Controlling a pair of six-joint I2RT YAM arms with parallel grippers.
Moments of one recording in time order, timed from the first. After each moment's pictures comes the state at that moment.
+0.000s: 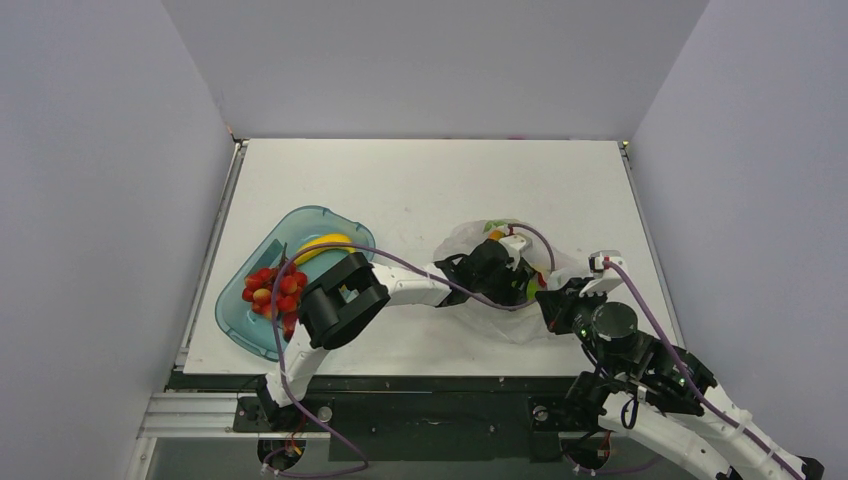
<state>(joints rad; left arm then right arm) -1.05 2.17 1.42 0.14 0.09 -0.41 0.90 0.38 0.74 -0.77 0.47 0.59</state>
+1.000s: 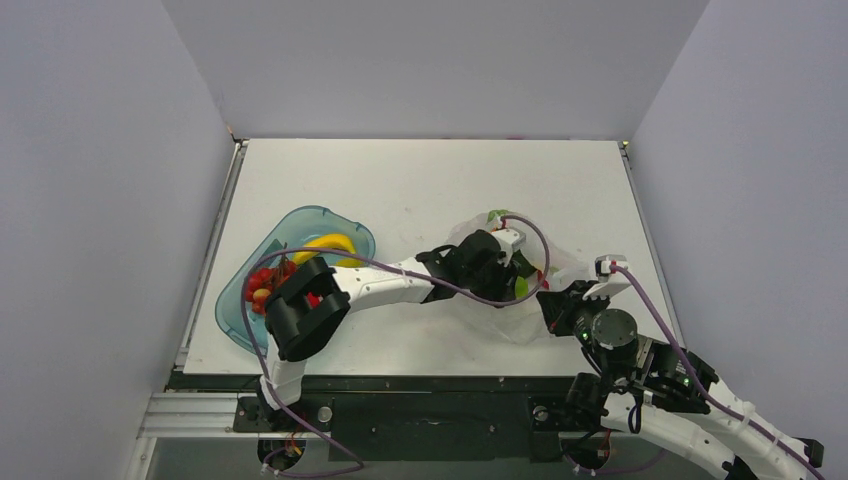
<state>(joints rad) -1.05 1.98 1.37 -0.07 0.08 -0.40 1.02 0.36 0.73 -0.79 0.61 0.67</state>
